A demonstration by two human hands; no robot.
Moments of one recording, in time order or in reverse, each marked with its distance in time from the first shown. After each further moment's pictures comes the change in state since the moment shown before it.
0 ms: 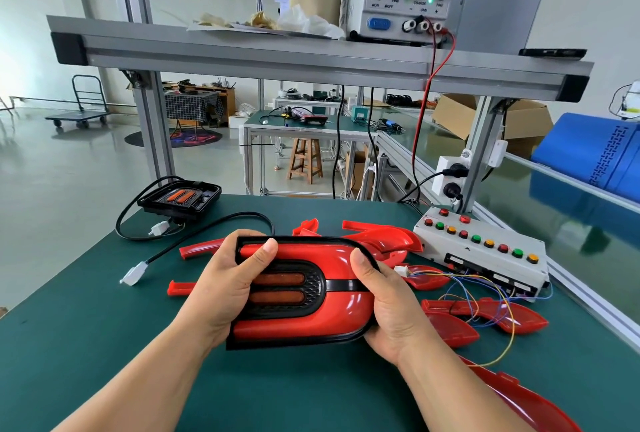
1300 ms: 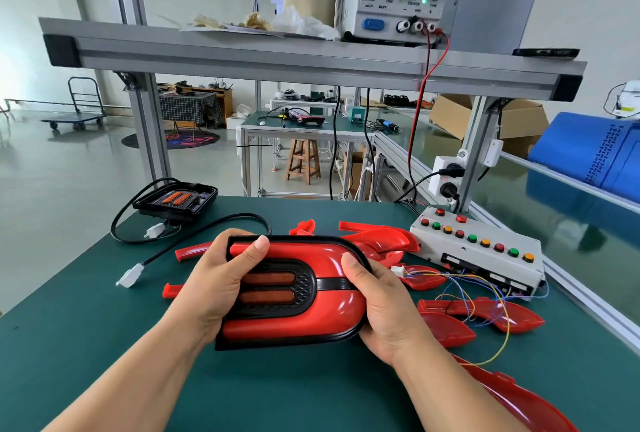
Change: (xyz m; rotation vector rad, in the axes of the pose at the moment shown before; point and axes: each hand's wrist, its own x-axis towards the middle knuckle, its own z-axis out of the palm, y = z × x) left_hand 0.003 0.005 -0.002 0.006 0.016 0.012; right_hand -0.002 -0.001 0.003 -0.032 -0.055 -0.081
